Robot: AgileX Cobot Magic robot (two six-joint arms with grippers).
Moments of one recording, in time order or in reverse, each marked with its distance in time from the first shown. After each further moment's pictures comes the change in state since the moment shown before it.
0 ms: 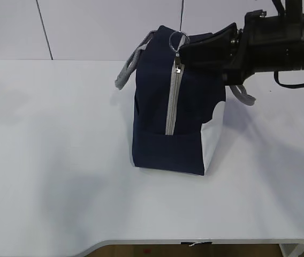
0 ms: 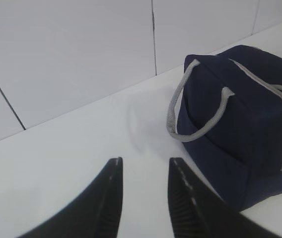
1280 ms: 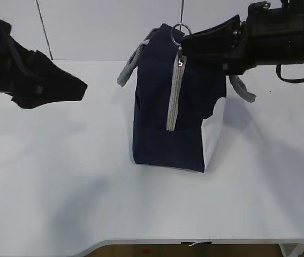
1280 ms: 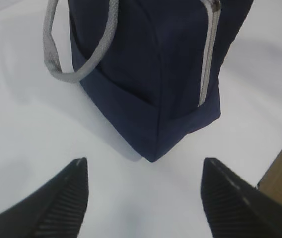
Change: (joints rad) left arm -0.184 0.312 0.000 -0.175 0.046 0.121; right arm 0.000 -0.012 -0.011 0.013 -0.021 0.036
